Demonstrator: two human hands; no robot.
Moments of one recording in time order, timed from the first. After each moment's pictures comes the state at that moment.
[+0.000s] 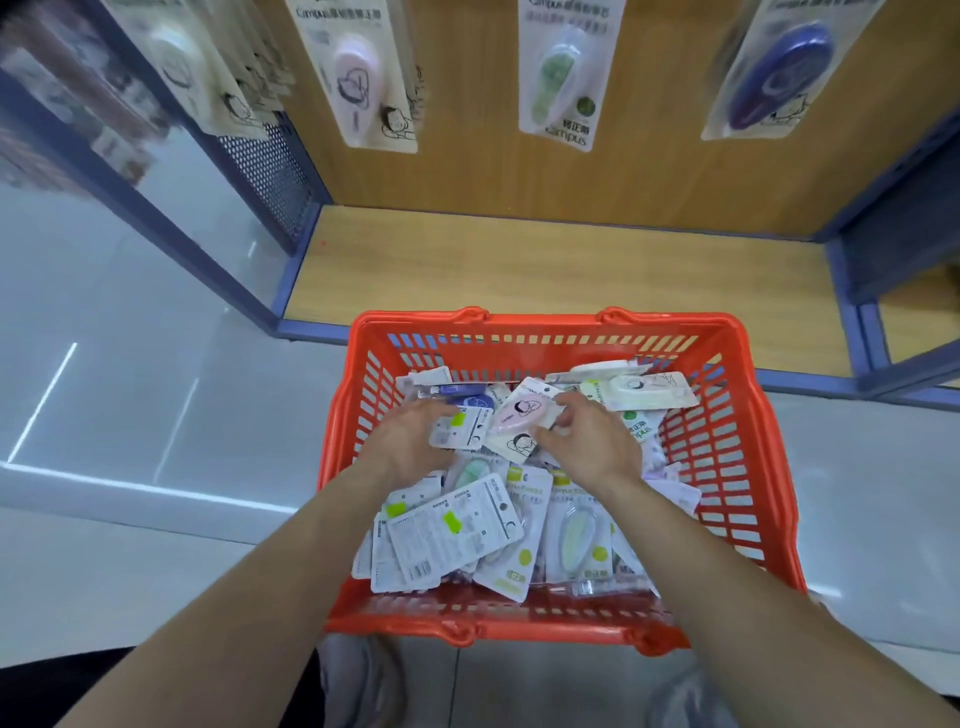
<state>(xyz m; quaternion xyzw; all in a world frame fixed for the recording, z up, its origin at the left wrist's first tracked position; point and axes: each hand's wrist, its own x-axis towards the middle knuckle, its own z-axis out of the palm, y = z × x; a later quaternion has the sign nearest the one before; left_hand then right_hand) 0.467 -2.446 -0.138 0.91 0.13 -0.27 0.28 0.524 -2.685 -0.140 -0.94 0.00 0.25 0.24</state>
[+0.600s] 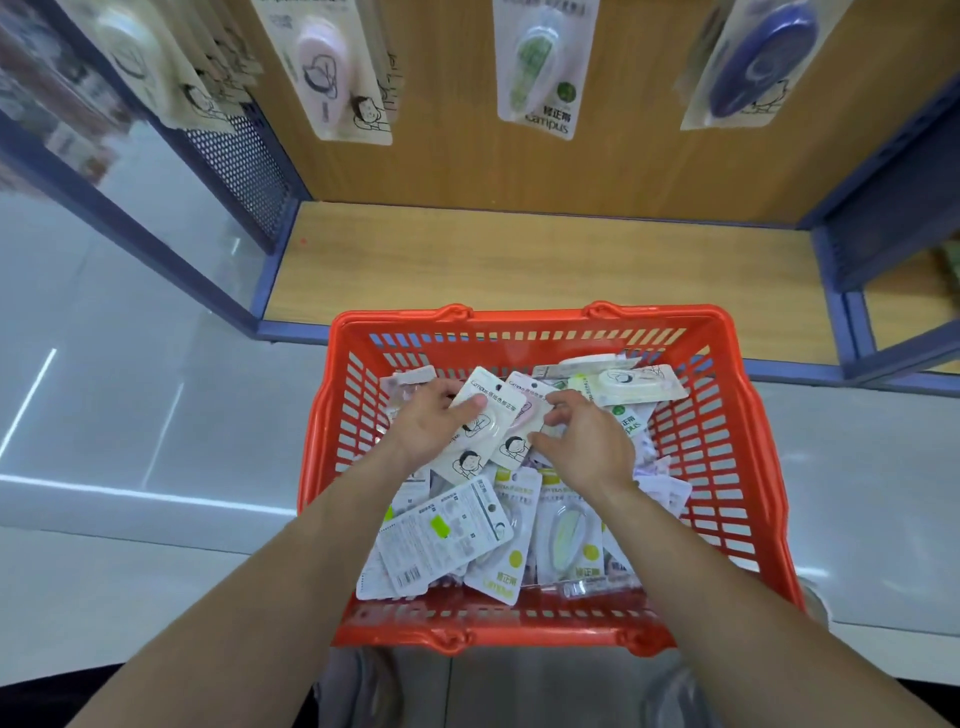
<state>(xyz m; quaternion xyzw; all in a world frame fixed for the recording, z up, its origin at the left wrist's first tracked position) 0.494 -2.483 -0.134 0.78 0.25 -0.20 0.54 0.517 -2.691 -0.145 -0.94 0.00 0.20 0.28</state>
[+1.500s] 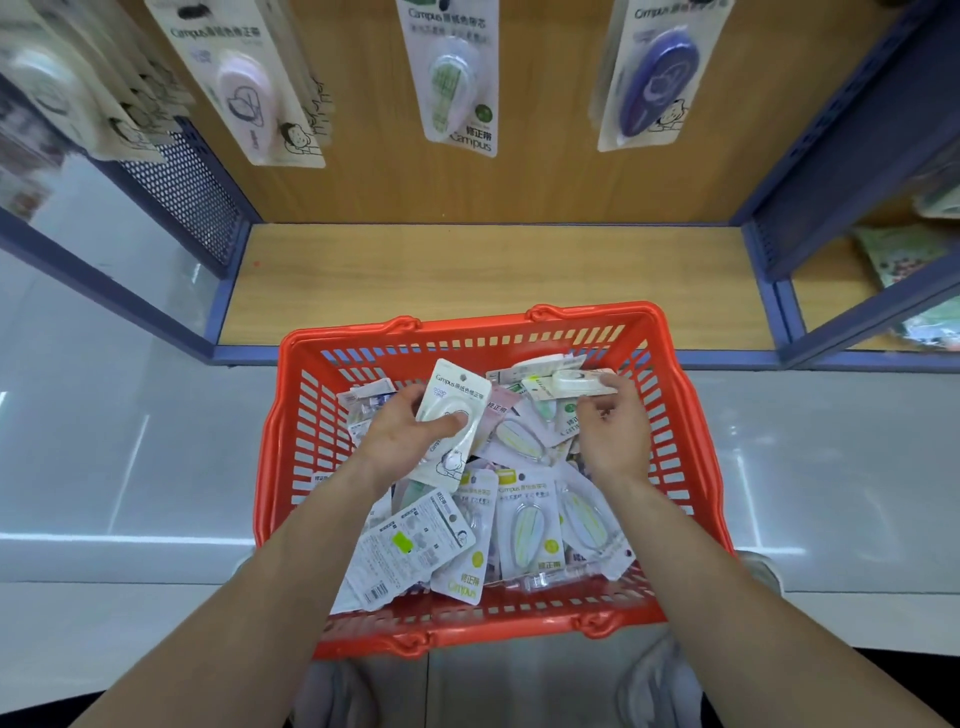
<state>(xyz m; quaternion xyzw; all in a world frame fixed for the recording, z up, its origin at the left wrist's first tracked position) 0.489 -2.513 -0.101 0.74 0.24 -0.19 0.60 0.524 -2.750 -0.138 -0.85 0.20 0.05 0.48</state>
